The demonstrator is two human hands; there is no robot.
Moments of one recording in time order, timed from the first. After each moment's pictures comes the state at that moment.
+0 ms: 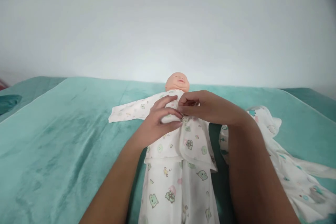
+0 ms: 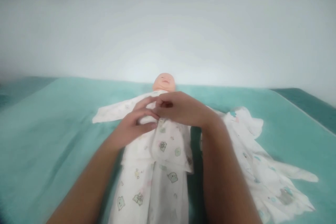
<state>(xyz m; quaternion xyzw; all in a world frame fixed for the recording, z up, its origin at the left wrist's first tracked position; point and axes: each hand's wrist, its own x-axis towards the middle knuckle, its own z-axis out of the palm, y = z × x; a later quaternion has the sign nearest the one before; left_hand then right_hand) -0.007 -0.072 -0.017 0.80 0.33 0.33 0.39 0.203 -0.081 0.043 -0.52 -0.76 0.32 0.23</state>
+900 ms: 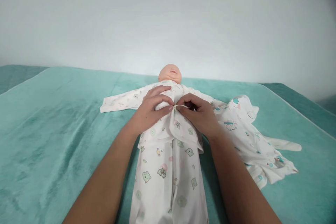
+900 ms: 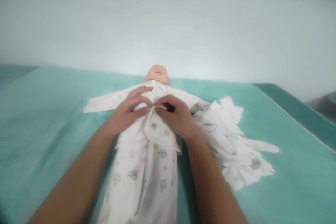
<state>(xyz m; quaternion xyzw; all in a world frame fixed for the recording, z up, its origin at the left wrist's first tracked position) -0.001 -0.073 -0.016 0.83 0.31 0.35 0.31 0.190 -0.121 -0.026 -0.53 -0.63 0.28 0.50</state>
